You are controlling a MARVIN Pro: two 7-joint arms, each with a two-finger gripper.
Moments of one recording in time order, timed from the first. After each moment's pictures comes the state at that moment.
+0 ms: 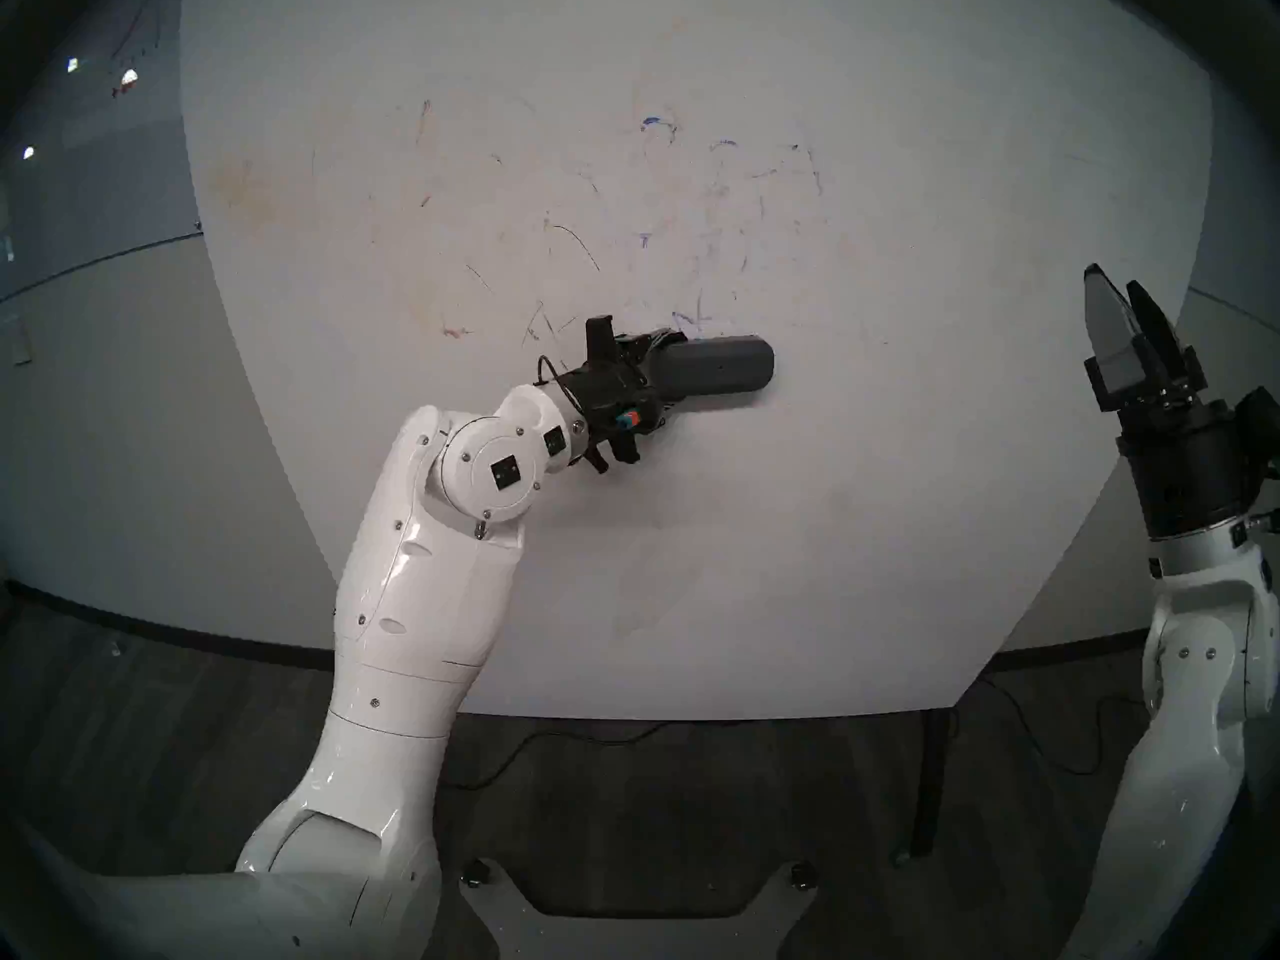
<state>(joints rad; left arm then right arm) 1.16 -1.51 -1.41 -1.75 0.92 -0.27 -0.69 -1.79 -1.47 2.17 -2.43 0.78 0.14 0.50</state>
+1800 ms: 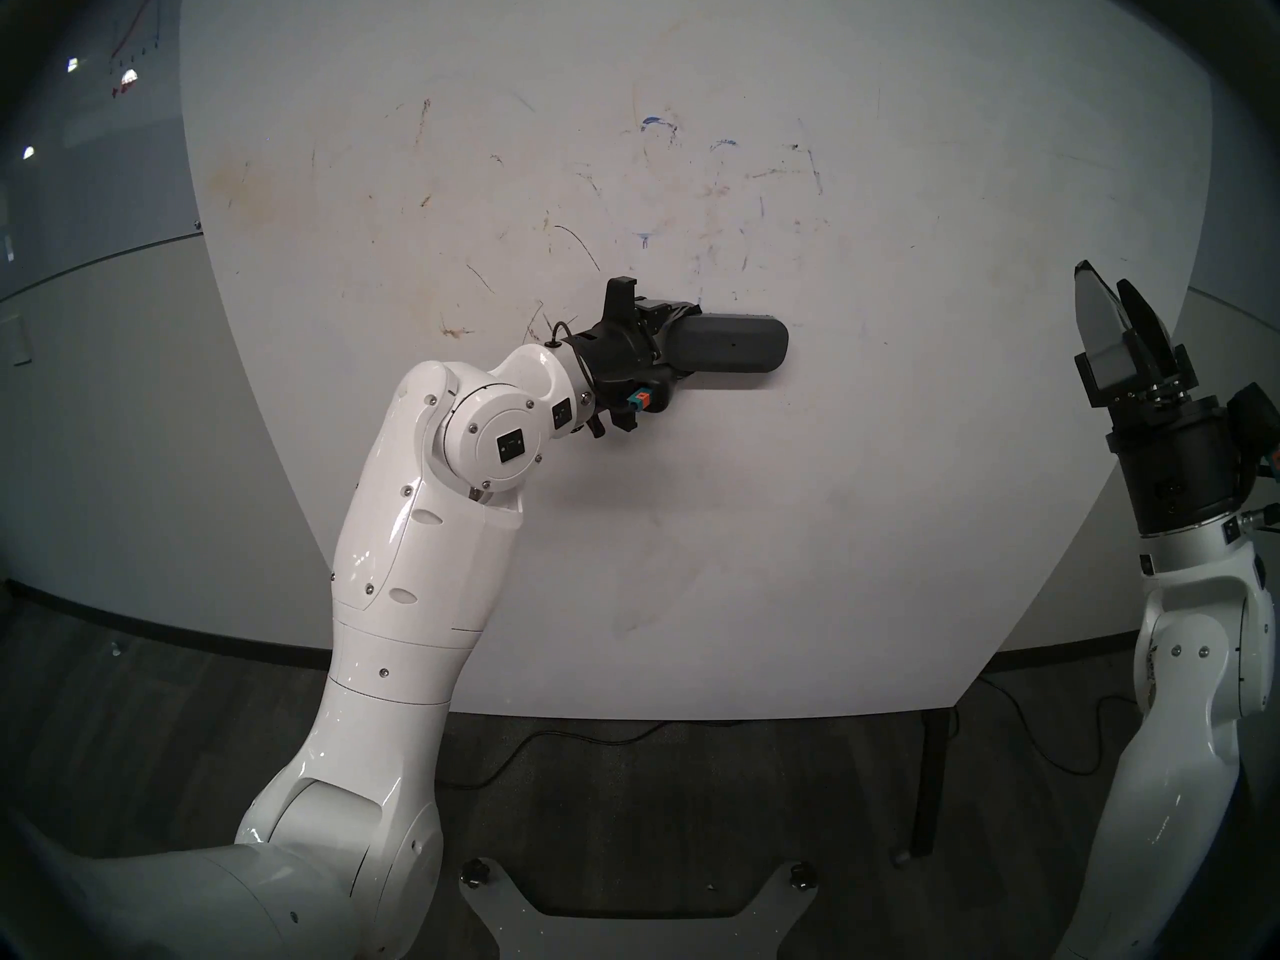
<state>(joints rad) 1.07 -1.52 -1.40 -1.76 1.06 -0.39 -0.72 -1.78 -1.47 2.14 -2.43 0.77 0.14 0.48</state>
